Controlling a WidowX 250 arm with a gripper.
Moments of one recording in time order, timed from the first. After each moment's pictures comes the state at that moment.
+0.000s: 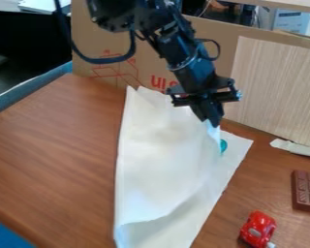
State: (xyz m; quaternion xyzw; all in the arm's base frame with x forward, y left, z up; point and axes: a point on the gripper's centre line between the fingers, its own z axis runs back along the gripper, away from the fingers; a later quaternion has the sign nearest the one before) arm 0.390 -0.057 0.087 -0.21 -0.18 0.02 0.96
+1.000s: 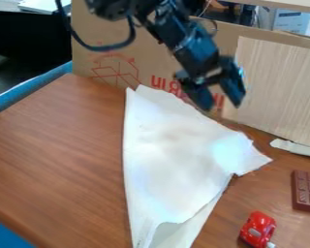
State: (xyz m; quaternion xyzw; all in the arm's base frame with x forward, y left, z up) arm 0.400 -0.055 0.117 -0.28 -0.20 -0.03 0.94
